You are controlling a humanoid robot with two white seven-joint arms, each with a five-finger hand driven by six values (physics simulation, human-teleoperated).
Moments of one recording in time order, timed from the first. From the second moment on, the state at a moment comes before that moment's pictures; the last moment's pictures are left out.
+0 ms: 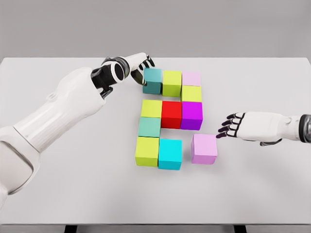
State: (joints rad) left arm -1.04 0.19 -1.04 -1.06 -0.08 0.61 -0.30; right arm -0.44 -1.03 0.57 -1.75 0.51 -0.61 0.61
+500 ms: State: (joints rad) left arm -1.04 0.20 -1.04 -1.08 -0.08 0.61 -0.30; right arm -0.44 -1.01 0.63 -1.76 0.50 -0.61 0.61
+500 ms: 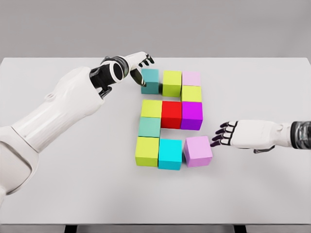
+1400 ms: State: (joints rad) left arm -1.04 0.42 -1.06 -1.17 0.03 0.55 -0.31; right arm -0.73 -1.24 0.79 -1.76 0.35 -0.61 0.61
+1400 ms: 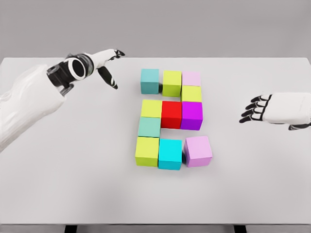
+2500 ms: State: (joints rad) left arm -1.26 0.47 -1.37 -1.14 -0.14 0.30 -0.61; right arm -0.77 -1.12 1.03 -1.77 0.35 -0.61 0.61
